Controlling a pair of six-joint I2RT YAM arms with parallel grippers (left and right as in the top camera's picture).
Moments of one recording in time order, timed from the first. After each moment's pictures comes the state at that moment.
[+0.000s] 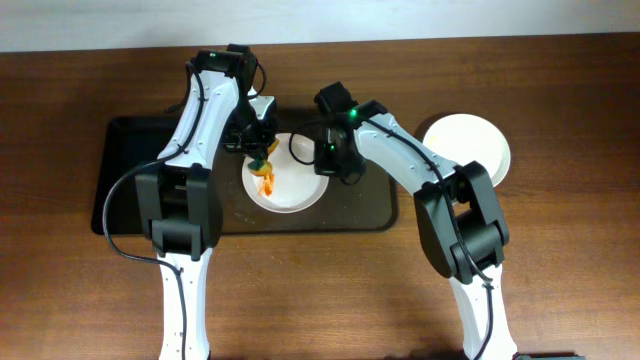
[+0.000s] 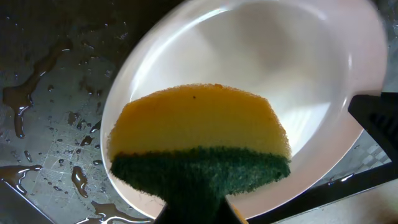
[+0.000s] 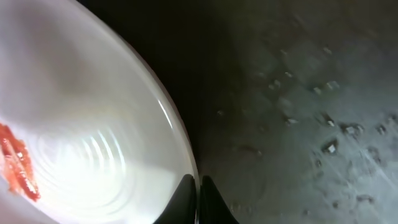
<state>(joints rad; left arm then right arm) -0.18 2.44 2.24 -1.47 0.23 0.02 0.48 2.28 1.79 -0.89 -0.18 0.57</state>
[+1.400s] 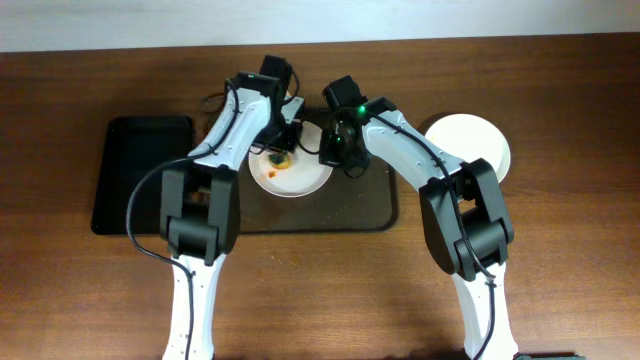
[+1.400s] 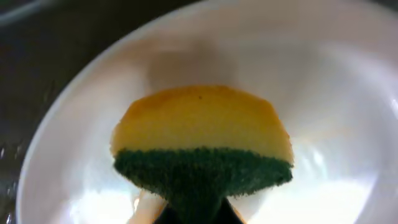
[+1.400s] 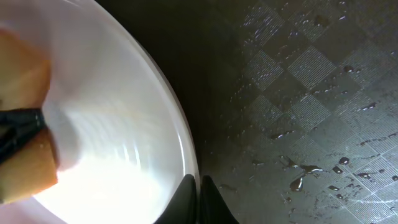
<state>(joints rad) -0.29 2.45 2.08 -1.09 0.09 0.07 0.44 2.28 1.78 -0.80 -0.18 0.59</state>
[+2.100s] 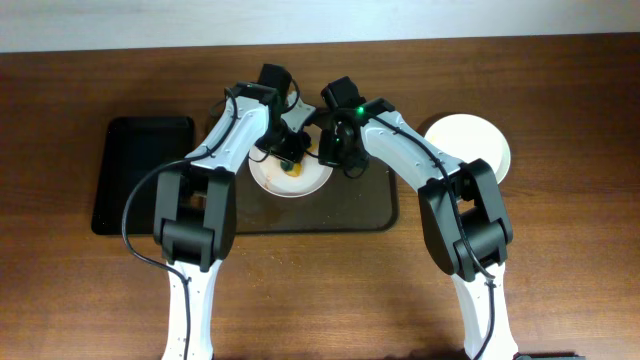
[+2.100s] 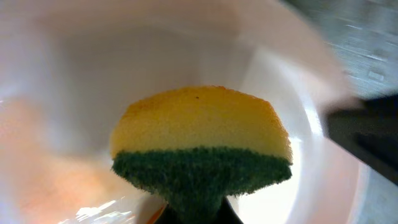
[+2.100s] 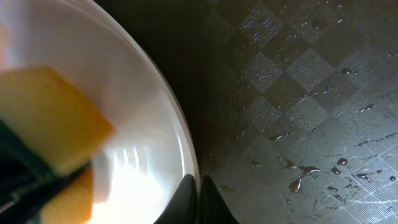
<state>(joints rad) -0.29 2.38 1.92 -1.00 0.32 0.28 0.45 2.28 1.78 -0.80 -0.16 0.59</state>
